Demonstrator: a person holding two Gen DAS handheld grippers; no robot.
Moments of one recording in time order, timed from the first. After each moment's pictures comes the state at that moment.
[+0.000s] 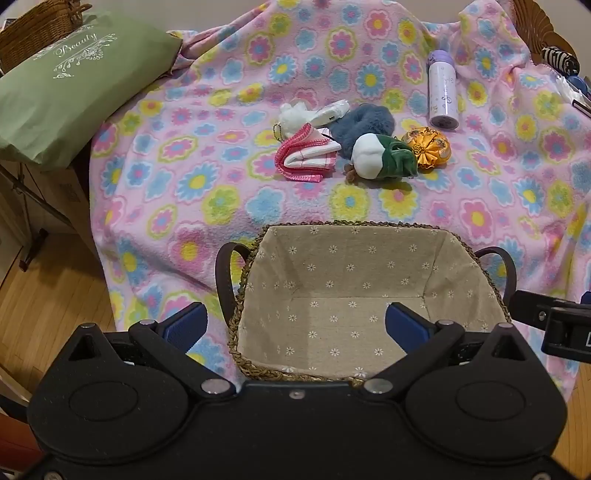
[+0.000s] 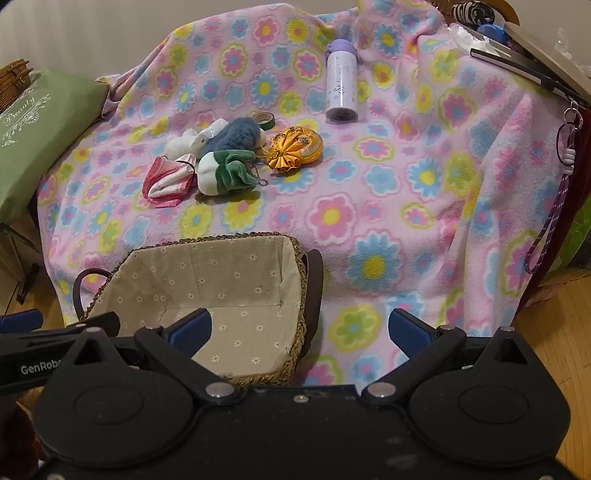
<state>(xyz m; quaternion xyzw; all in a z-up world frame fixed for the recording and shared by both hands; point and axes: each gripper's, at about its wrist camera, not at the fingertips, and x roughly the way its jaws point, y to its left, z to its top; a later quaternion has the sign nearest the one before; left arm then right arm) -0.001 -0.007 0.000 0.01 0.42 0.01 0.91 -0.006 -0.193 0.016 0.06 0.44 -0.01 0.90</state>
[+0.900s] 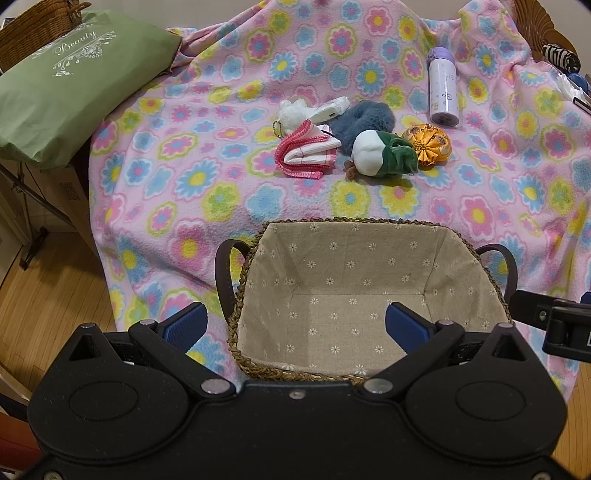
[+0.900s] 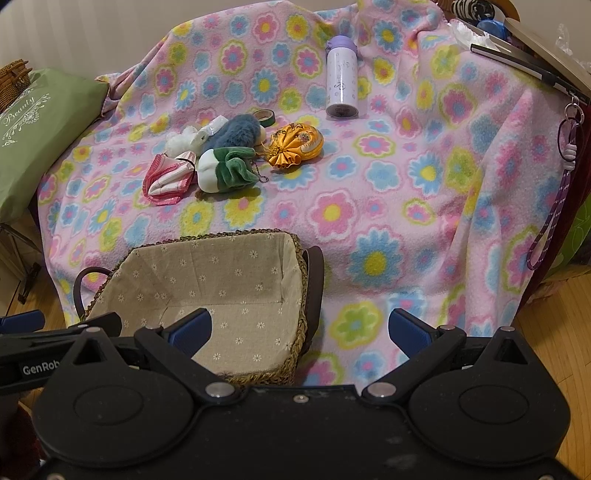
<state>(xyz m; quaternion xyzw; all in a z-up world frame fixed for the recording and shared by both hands) -0.002 -0.004 -0.002 0.01 0.42 0.01 0.91 -0.007 -0.193 0.015 0.06 0.44 -0.01 0.90</state>
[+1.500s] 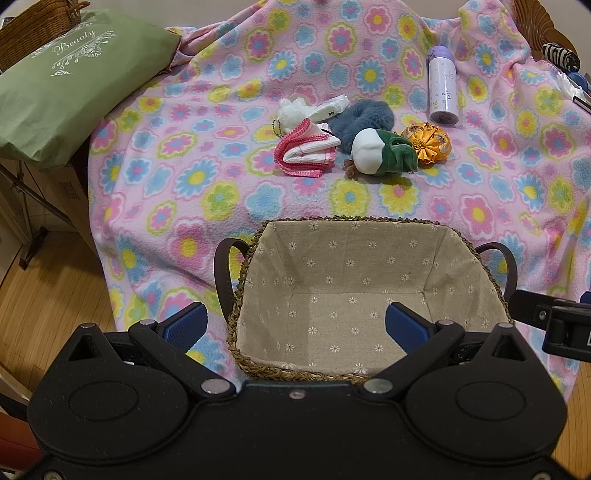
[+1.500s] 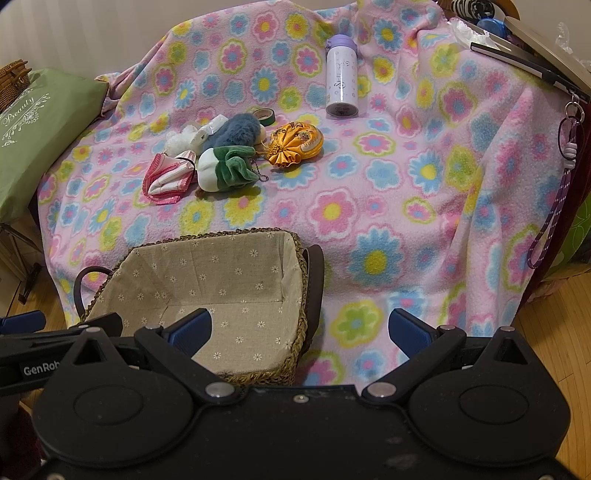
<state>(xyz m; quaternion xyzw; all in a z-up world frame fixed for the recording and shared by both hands) -0.002 -0.004 -0.002 0.01 0.43 0.01 0.90 -0.007 -0.194 0.015 0.06 0.44 -0.01 0.90</state>
